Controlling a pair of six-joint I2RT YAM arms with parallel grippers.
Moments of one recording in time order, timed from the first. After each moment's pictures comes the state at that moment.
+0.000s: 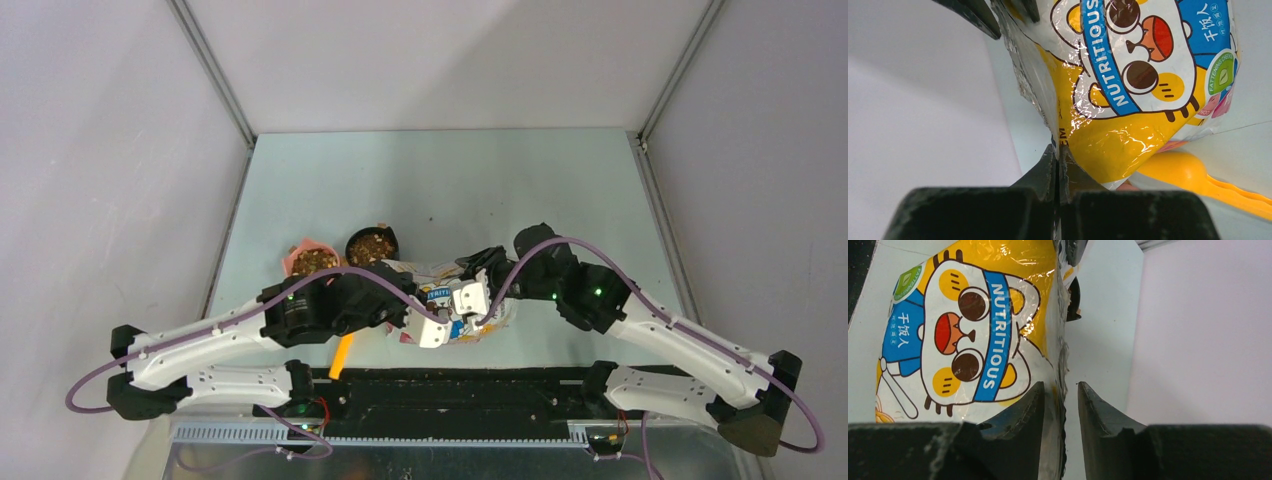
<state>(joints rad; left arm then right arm) -1.26 1.00 1.12 -0.80 -0.32 0.95 0.96 0.98 0.99 -0.45 -0.28 -1.11</state>
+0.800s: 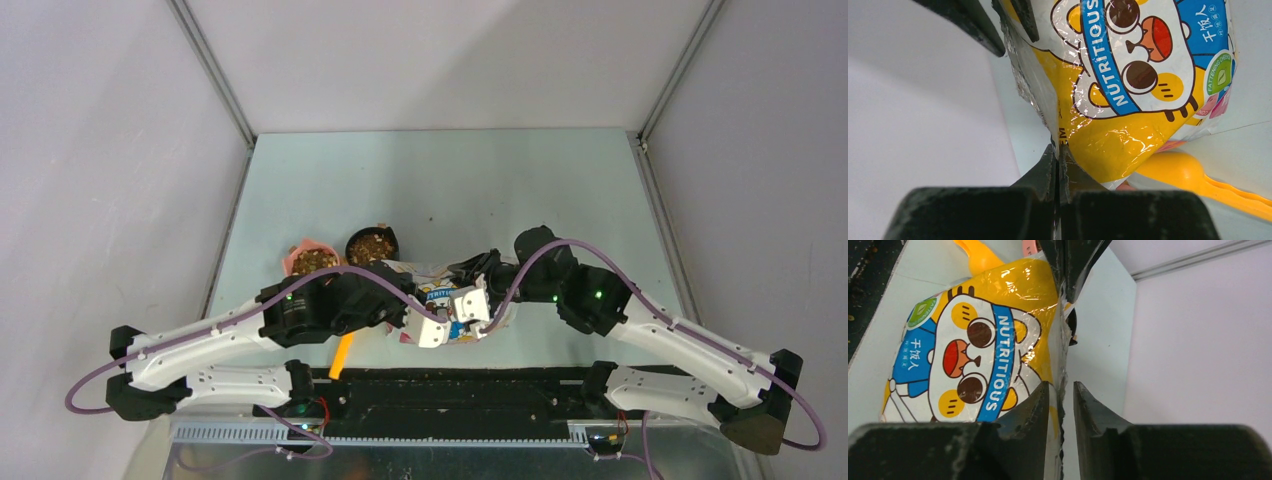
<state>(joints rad) -1.26 0.99 1.12 -0.81 -0.30 0.94 0.99 0.98 0.99 -0.41 -0.34 -1.11</state>
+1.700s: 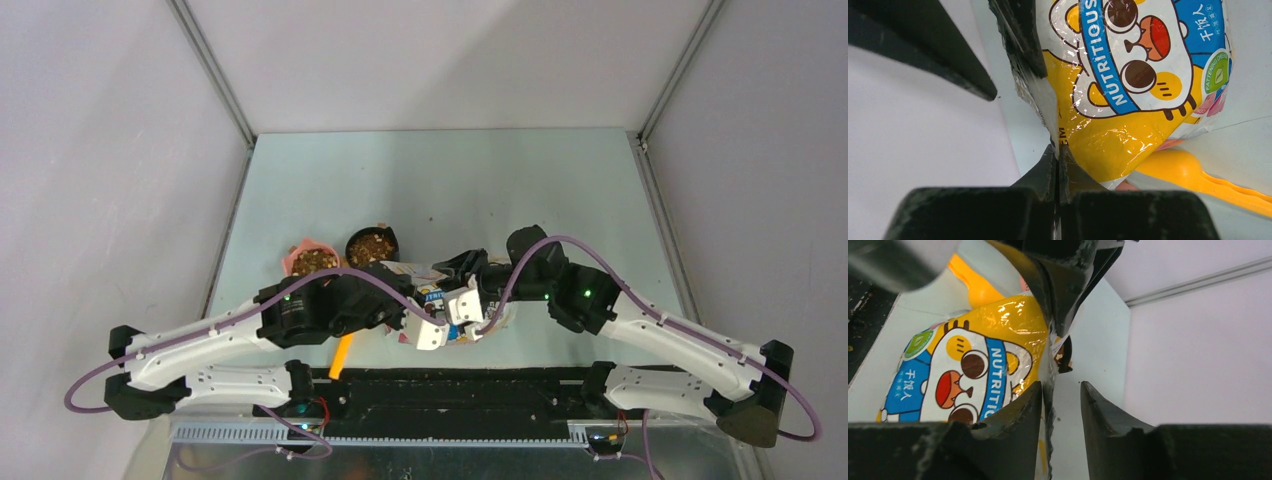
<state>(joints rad) -1.27 0.99 1.12 -0.83 -0.31 0.94 1.01 1.02 0.99 -0.31 -0.40 -1.09</state>
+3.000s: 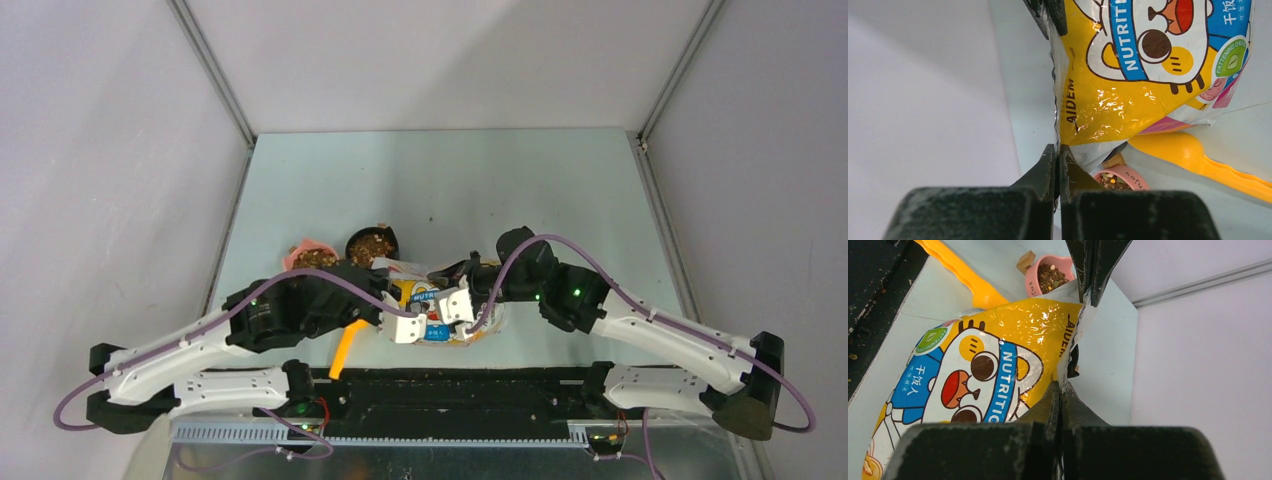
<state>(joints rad) -1.22 0.87 1.11 -0.88 -0.33 0.93 1.03 1.07 0.99 -0.26 -0.39 -1.06</state>
